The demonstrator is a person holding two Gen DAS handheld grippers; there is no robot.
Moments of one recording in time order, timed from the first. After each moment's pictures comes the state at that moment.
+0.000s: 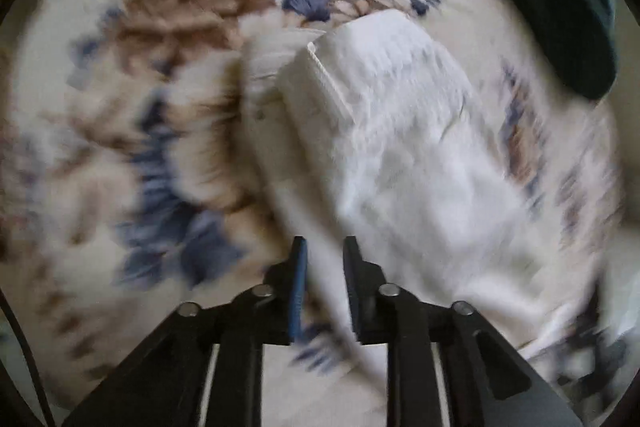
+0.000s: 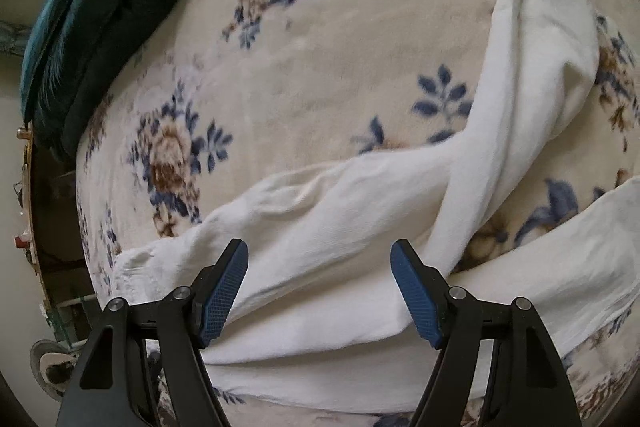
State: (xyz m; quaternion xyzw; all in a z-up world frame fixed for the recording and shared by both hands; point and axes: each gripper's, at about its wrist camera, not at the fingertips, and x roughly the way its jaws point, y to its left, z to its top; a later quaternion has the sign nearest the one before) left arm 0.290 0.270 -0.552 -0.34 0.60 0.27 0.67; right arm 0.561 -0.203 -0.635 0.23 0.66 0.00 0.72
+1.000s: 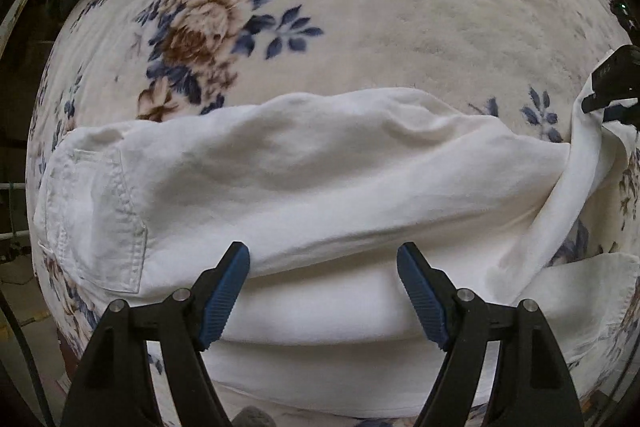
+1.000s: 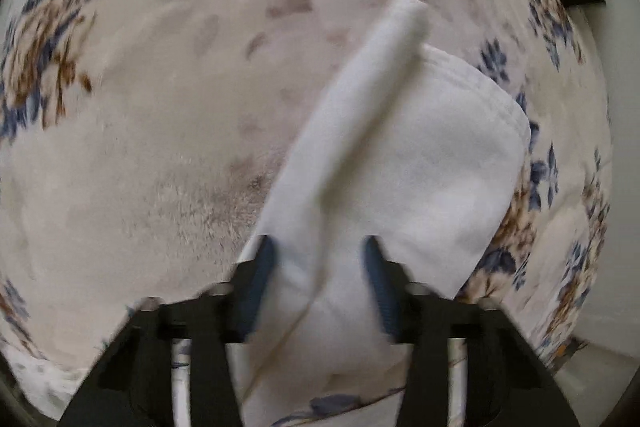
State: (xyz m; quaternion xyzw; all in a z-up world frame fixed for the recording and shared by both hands) left arm 0.447 -0.023 -0.595 0.02 0.71 0.06 0.70; right arm 0.713 -0.363 -0.744 0.04 0.75 -0.16 0.64
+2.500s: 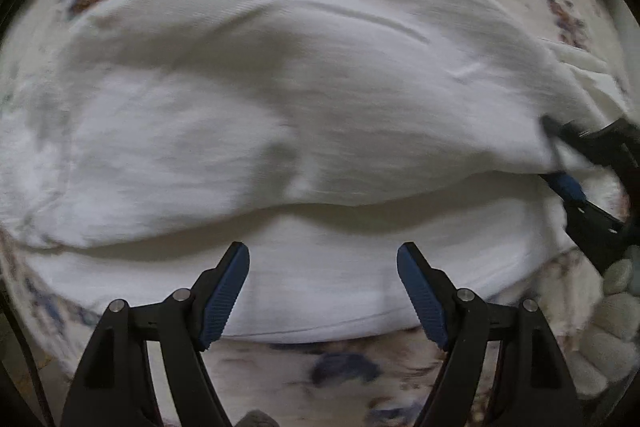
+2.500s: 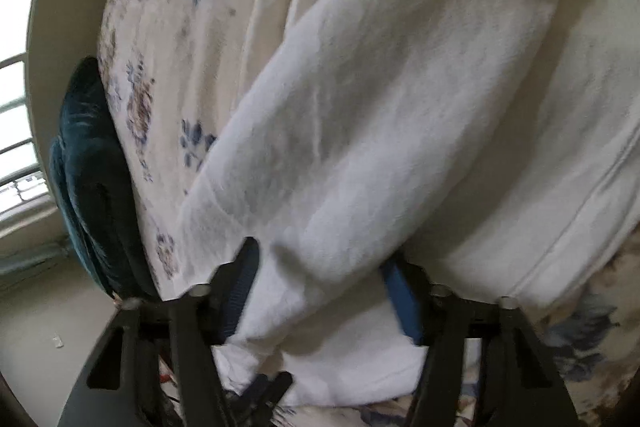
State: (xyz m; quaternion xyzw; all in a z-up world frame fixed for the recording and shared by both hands) left arm 0.335 -0.088 -0.613 0.02 0.75 -0.08 0.66; right arm 0.404 -0.385 -0.746 0.57 0.55 -0.10 0.61
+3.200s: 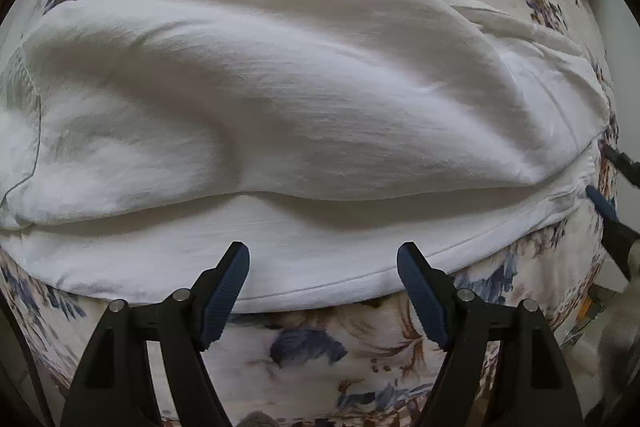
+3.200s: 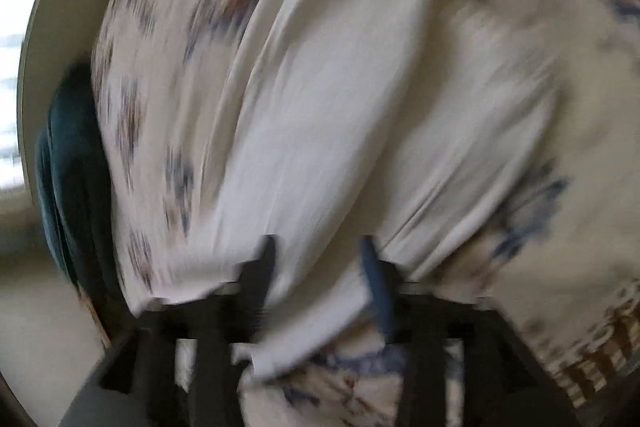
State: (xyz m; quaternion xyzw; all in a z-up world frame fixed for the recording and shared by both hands) left arm 0.313 -0.103 -0.617 0.00 0.75 -0.10 0.65; right arm 0.341 -0.510 -0.681 0.53 0.52 -0.19 0.64
